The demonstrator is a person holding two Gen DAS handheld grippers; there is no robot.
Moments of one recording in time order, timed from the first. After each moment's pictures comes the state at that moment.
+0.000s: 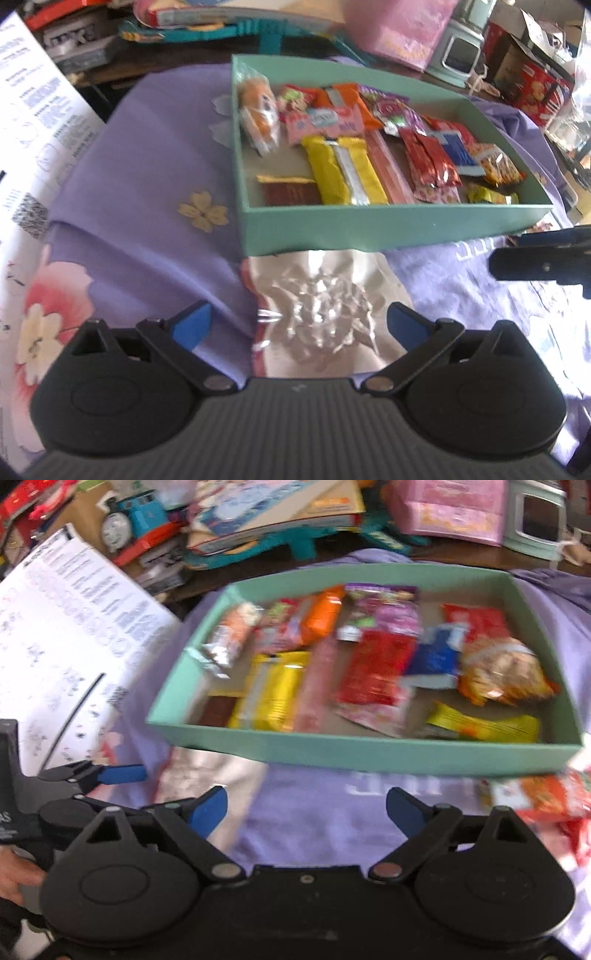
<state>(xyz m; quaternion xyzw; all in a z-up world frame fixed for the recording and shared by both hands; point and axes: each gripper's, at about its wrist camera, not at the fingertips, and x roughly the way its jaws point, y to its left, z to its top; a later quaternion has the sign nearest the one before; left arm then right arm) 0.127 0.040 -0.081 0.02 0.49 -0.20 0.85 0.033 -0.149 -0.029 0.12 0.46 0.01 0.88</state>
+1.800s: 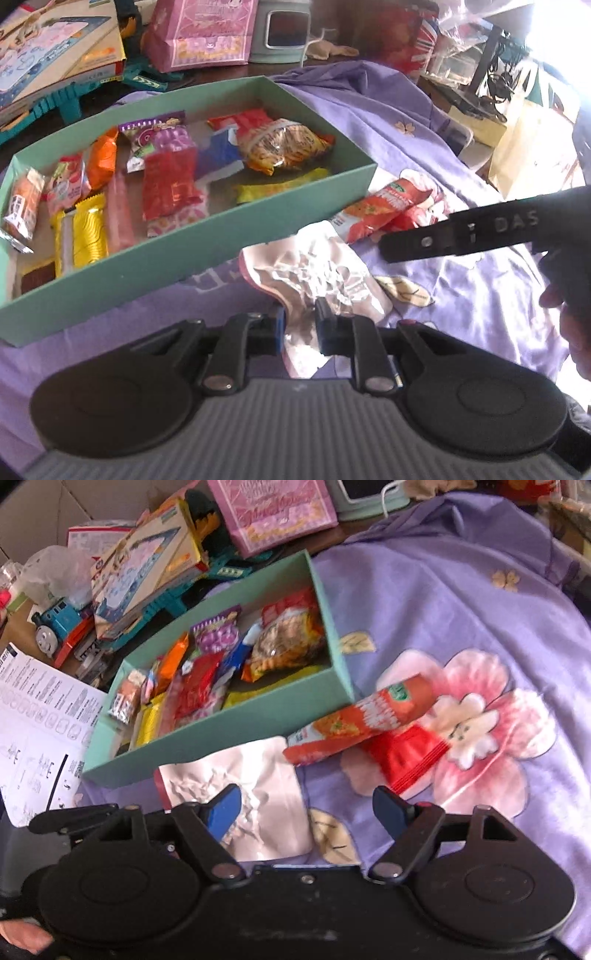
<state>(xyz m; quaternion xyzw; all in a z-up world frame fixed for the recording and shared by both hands) 0.058 -0.145 -0.054 0.11 0.44 -0.35 0.82 -0.071 -0.291 -0.046 0.26 0.42 -0.09 0.87</state>
